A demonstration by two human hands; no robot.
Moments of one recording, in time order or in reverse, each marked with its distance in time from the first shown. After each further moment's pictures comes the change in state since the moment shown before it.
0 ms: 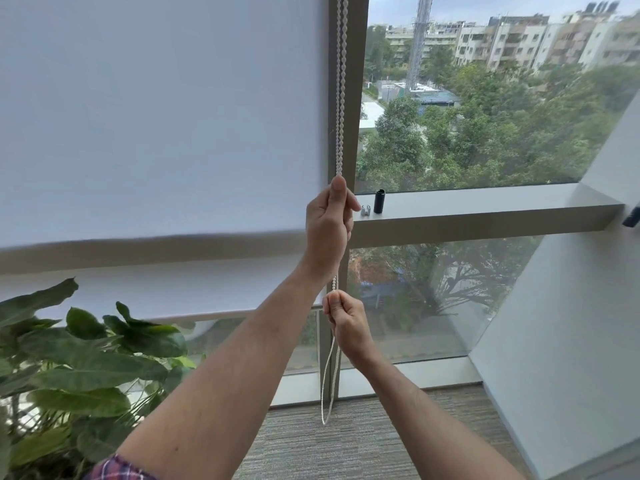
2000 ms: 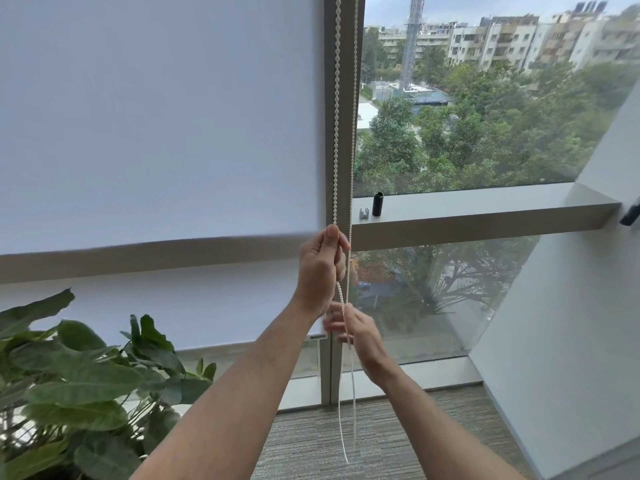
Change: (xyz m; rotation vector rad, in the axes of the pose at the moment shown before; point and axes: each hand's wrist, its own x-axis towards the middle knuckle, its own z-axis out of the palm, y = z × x) left_hand -0.023 -0.046 -0.029 -0.087 -0.048 -0.130; right_hand -0.009 0.006 -0.024 0.014 -0.075 0.273
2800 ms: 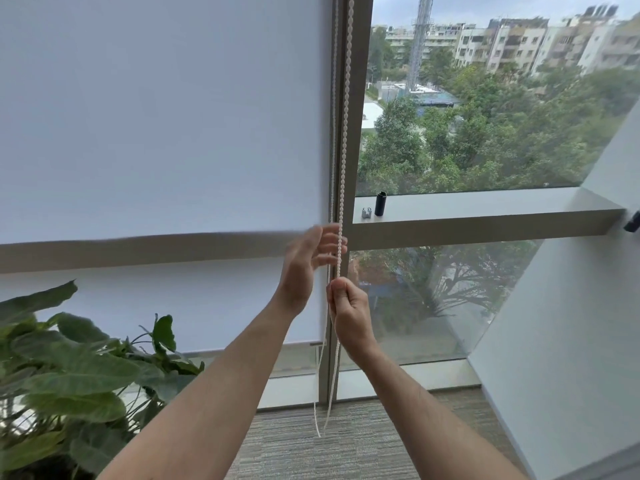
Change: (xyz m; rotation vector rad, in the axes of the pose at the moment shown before) left_hand -0.002 0.009 -0.030 0.122 -0.010 -0.038; right_hand 0.012 -0.034 0.029 -0.032 0.178 -0.372
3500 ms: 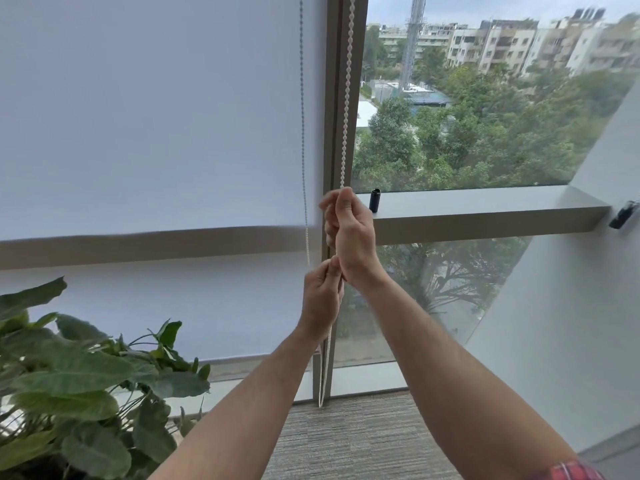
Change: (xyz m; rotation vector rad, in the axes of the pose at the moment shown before) left_hand -0.032 -0.044 0.034 0.007 0.125 -0.050; right_hand 0.063 -0.110 0.003 0.260 -0.038 -0.118
